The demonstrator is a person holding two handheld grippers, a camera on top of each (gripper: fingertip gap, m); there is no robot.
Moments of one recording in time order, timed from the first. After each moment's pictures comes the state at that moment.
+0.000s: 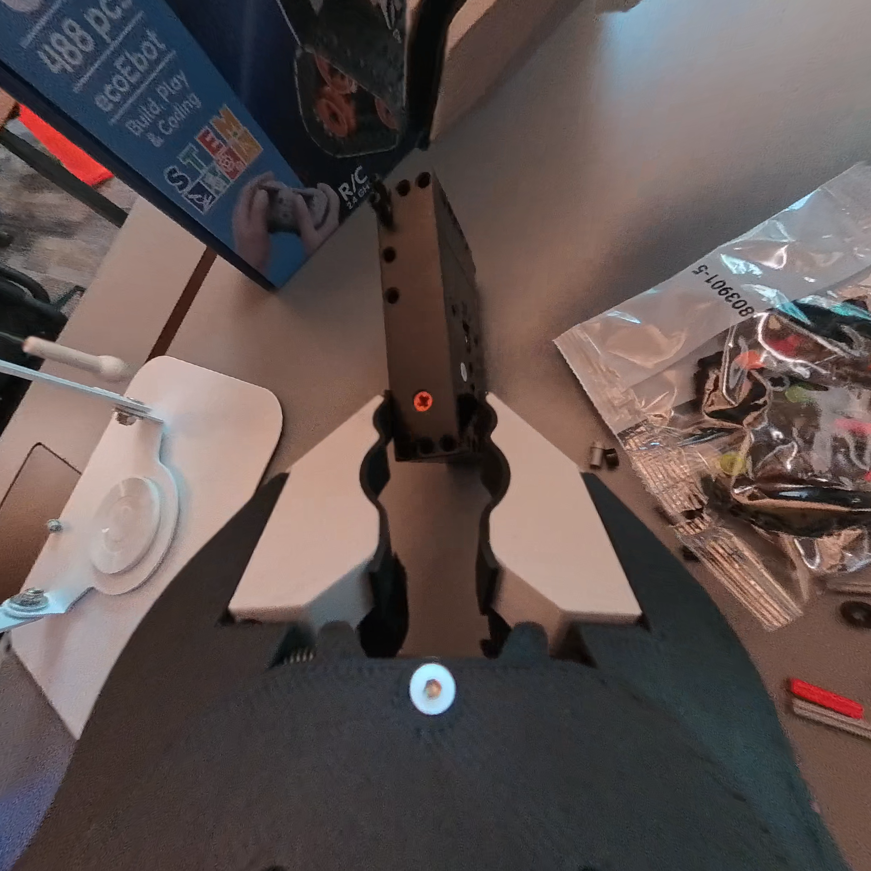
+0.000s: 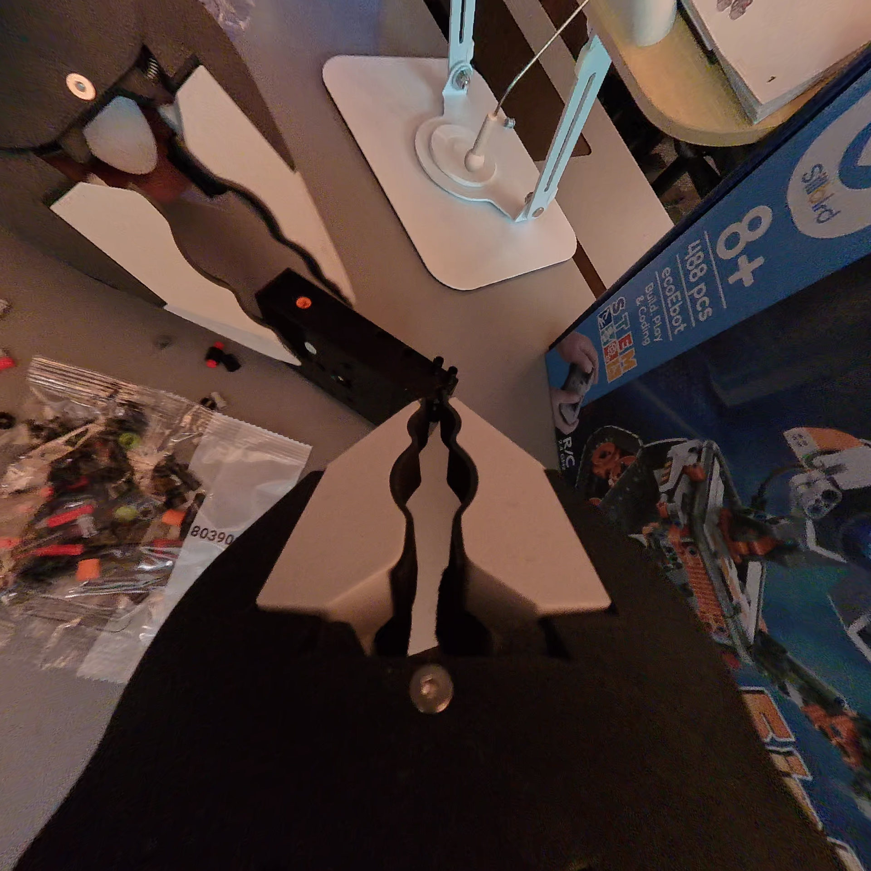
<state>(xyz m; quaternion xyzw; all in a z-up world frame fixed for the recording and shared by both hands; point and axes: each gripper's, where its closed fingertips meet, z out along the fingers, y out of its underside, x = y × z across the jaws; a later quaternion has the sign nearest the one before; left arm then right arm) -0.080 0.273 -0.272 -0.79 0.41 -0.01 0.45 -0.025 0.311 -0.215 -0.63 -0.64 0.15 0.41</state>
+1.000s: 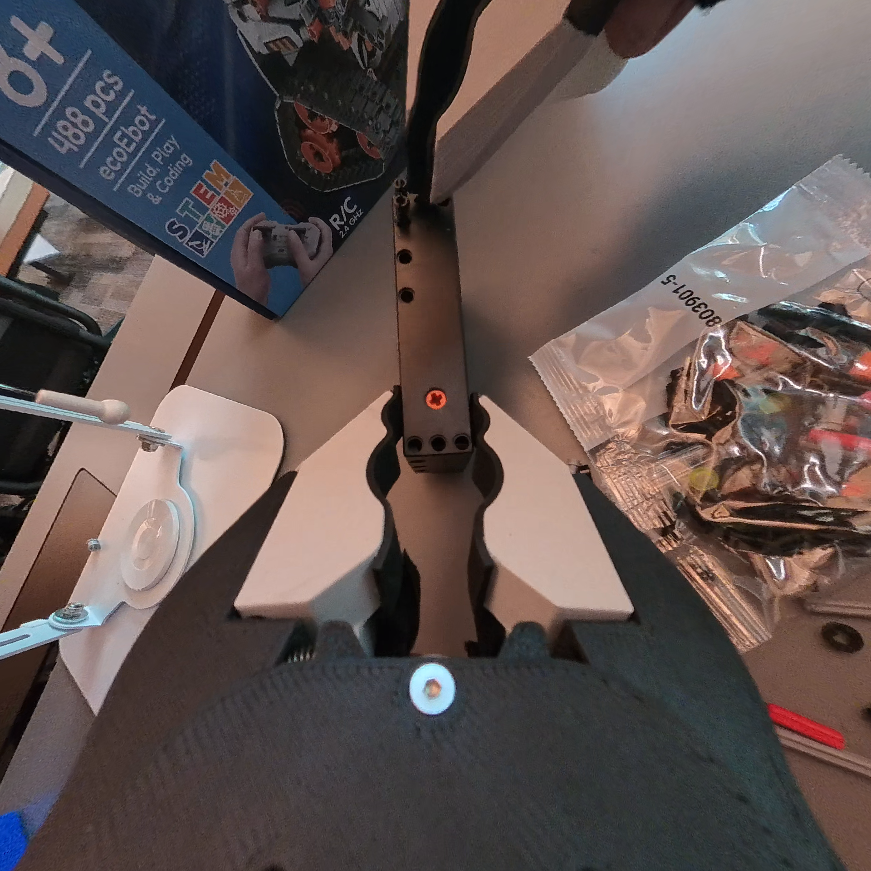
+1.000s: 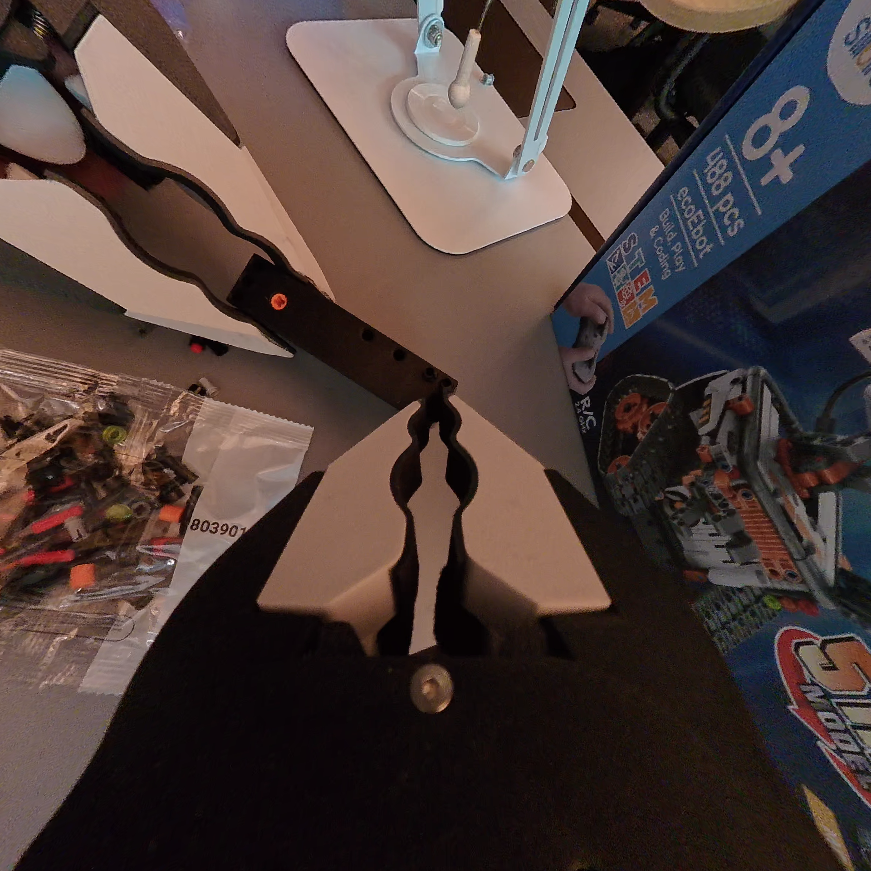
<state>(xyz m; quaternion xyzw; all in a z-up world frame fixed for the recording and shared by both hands) -0.062 0.273 -0.268 -0.77 0.43 0.03 0.46 -0.012 0.311 -0.235 -0.66 -0.60 0.16 0.42</state>
